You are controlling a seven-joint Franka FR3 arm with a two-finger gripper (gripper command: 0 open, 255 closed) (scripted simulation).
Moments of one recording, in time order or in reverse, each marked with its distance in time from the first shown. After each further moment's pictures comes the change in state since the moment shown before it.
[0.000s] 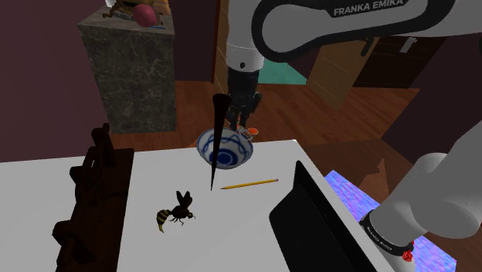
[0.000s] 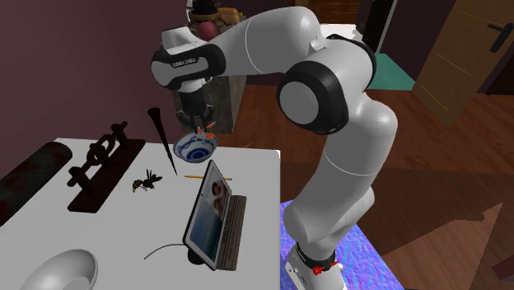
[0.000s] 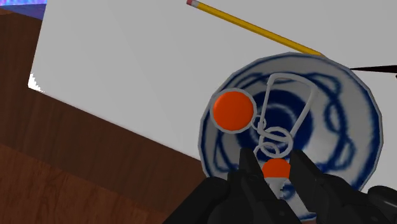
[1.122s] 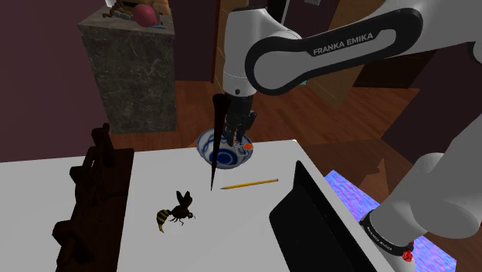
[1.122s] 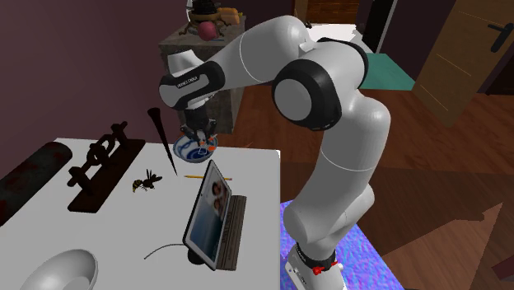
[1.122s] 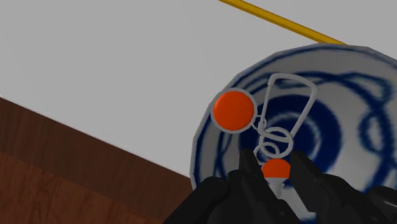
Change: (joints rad) arm 0.003 0.049 0.003 -0.110 -0.018 0.156 0.013
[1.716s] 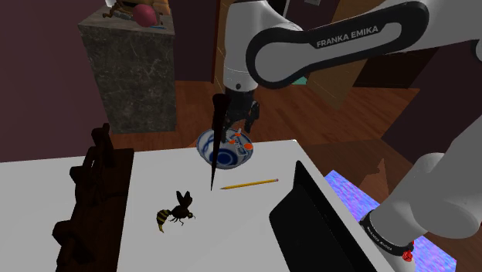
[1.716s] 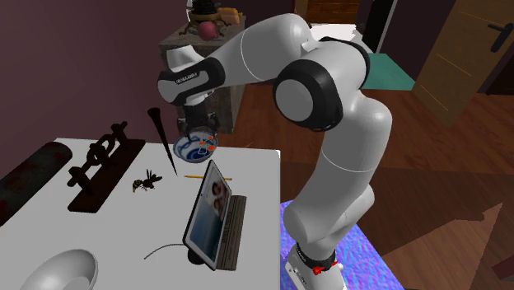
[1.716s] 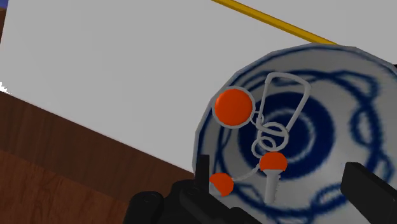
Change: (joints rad) arm -0.001 -0.010 -0.001 0.024 0.004 -0.033 -0.005
